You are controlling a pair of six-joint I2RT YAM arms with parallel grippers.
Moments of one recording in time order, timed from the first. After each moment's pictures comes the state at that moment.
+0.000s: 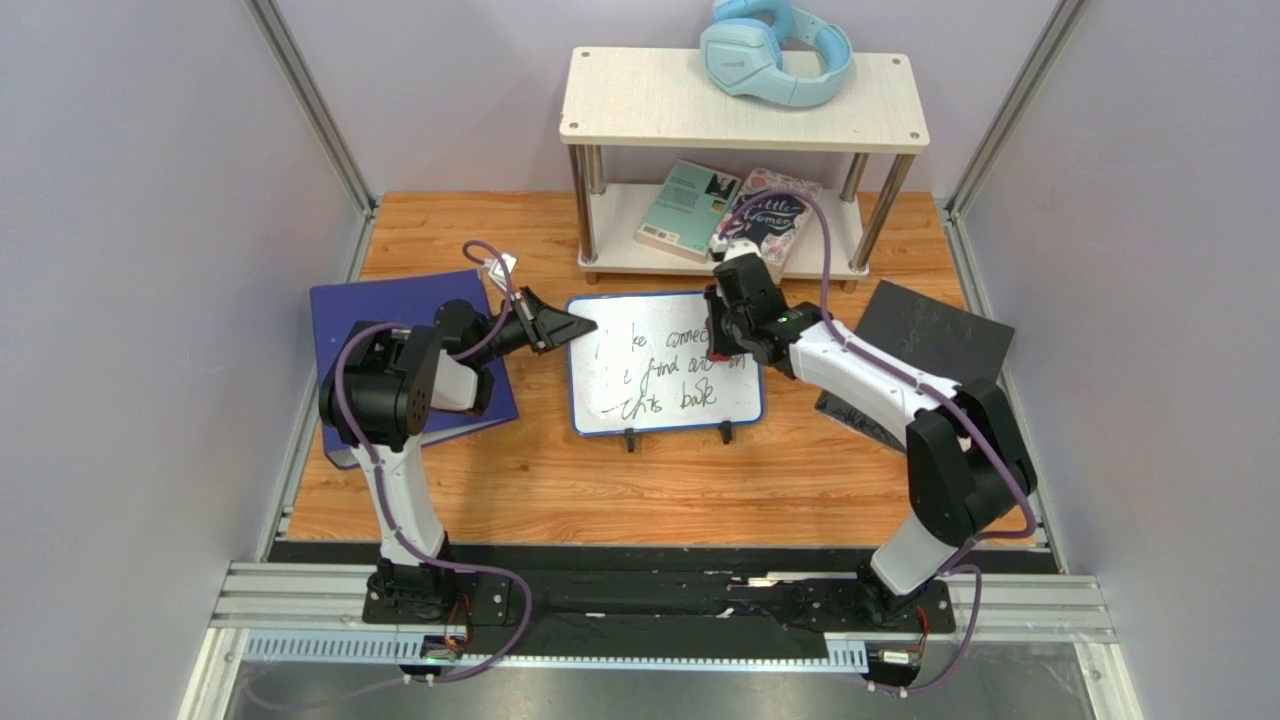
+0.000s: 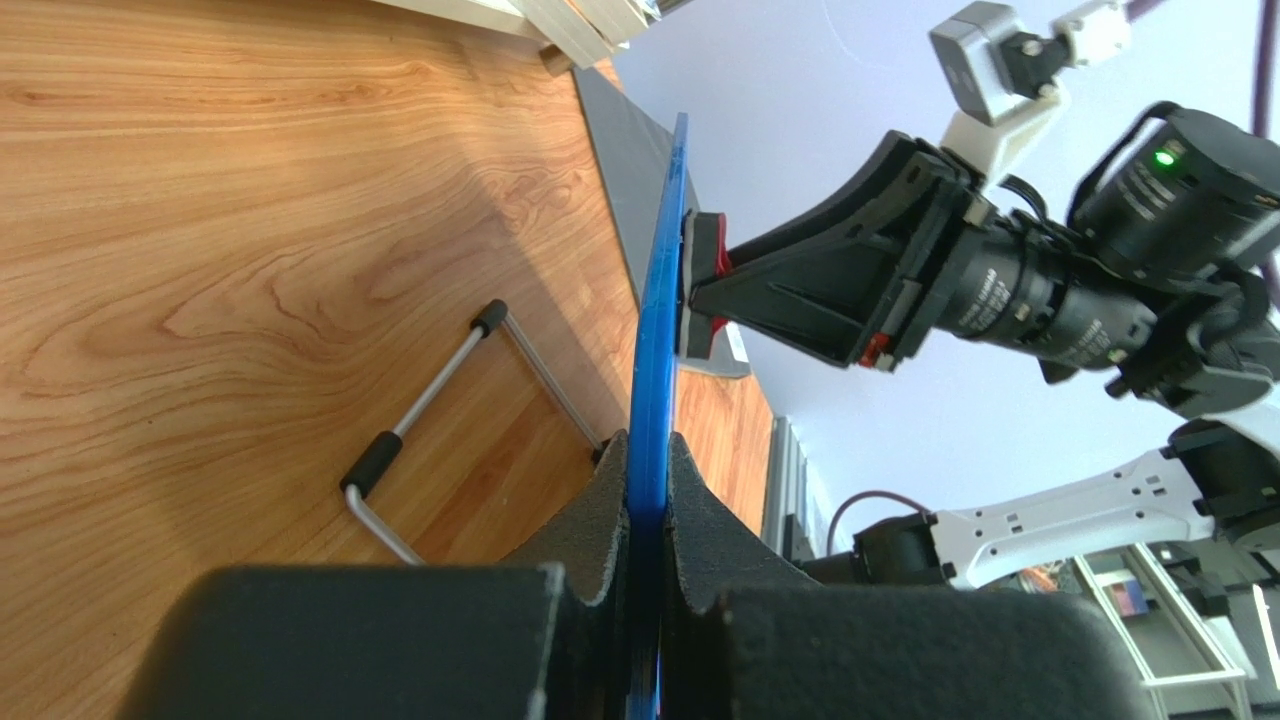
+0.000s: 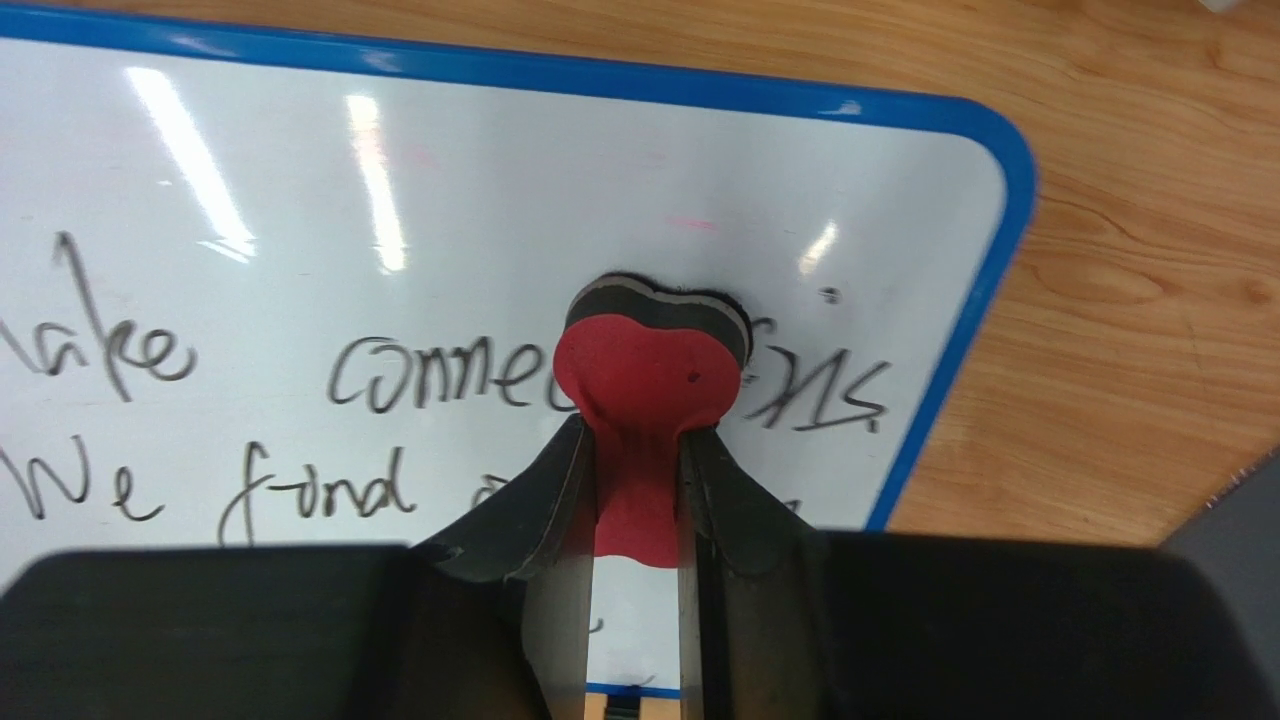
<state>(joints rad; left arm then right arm) -0.11 1.98 0.71 1.36 0.97 -1.11 0.55 1.62 1.16 -0.32 0.17 0.32</state>
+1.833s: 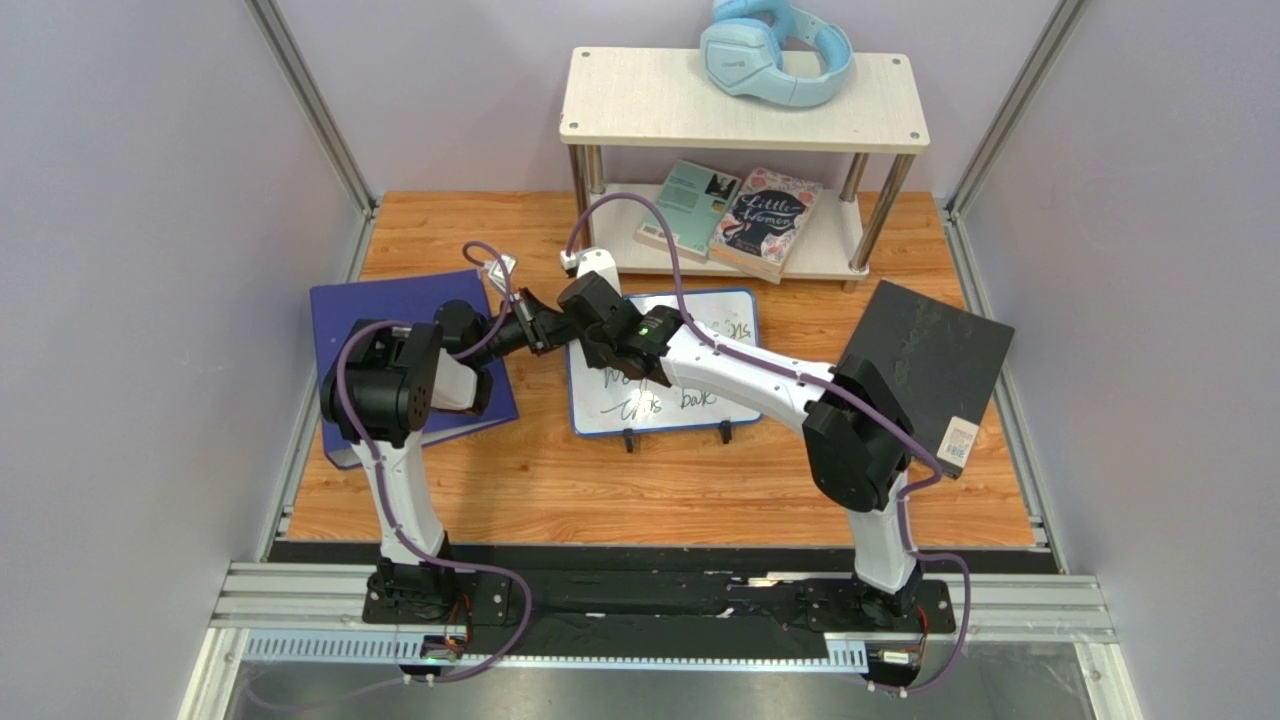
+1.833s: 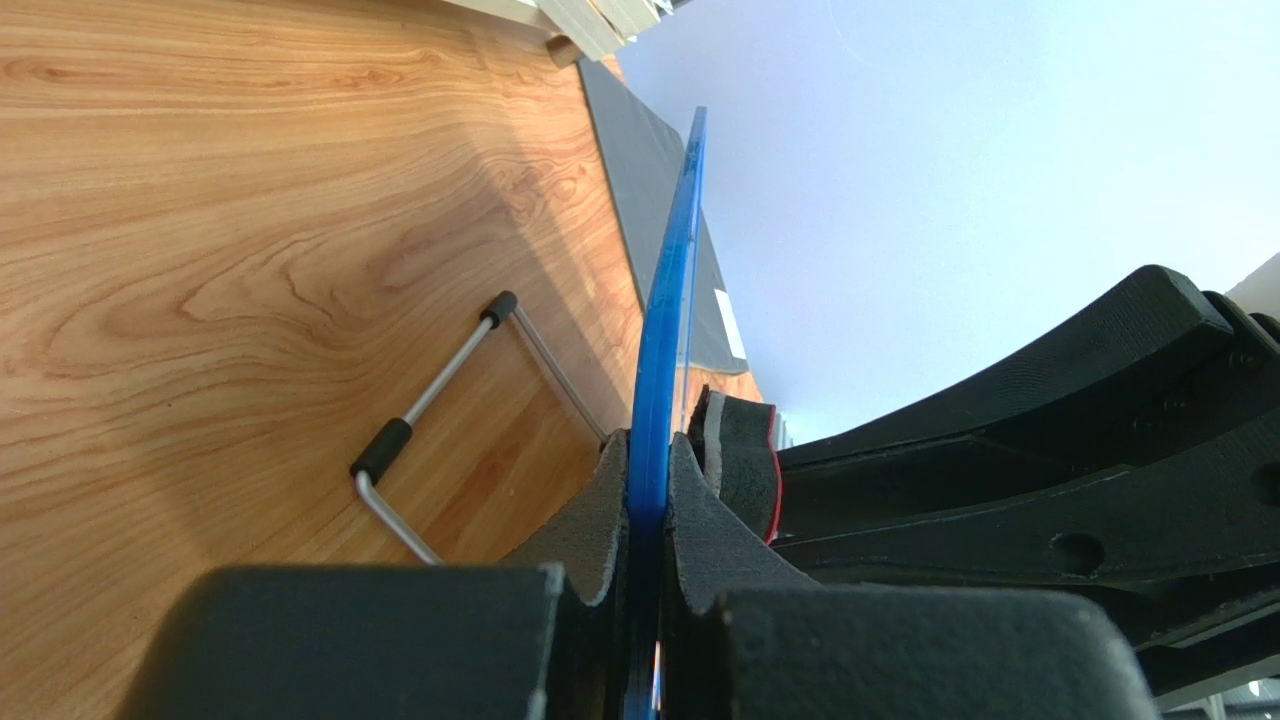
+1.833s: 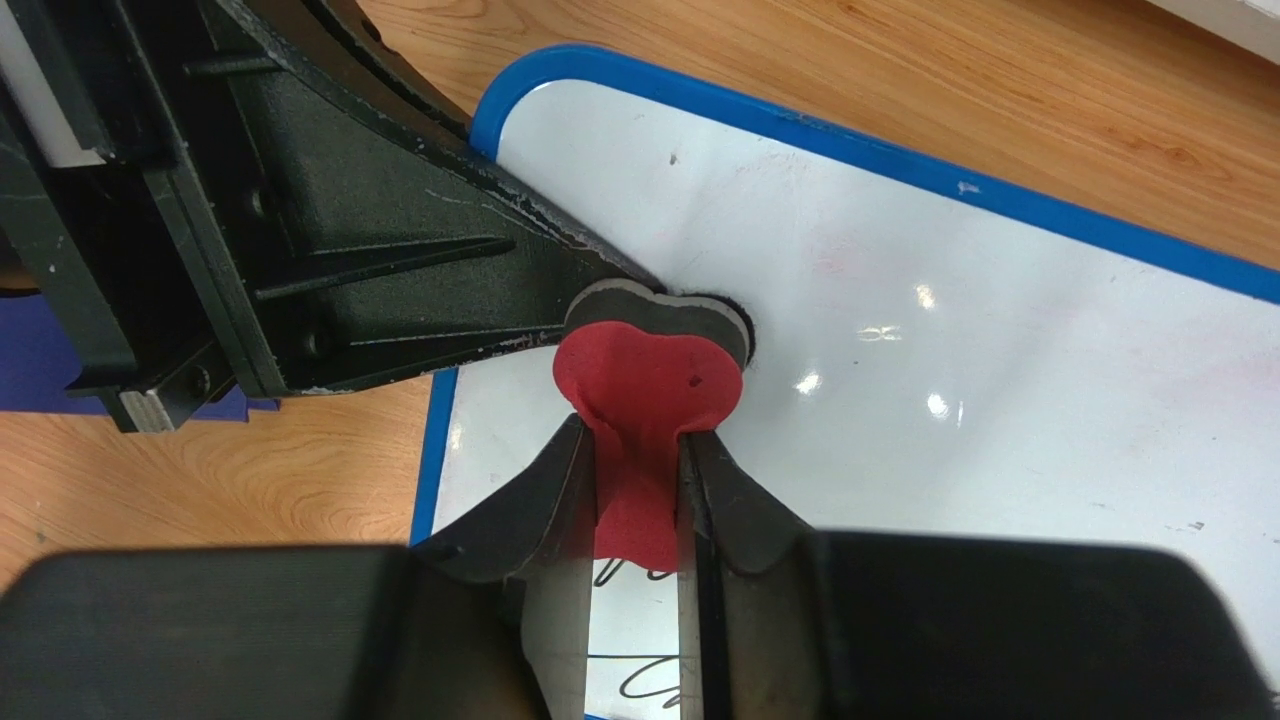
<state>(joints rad) -0.11 2.01 0.72 1.36 0.98 -1.12 0.94 2.00 1.67 -0.45 0.37 0.37</state>
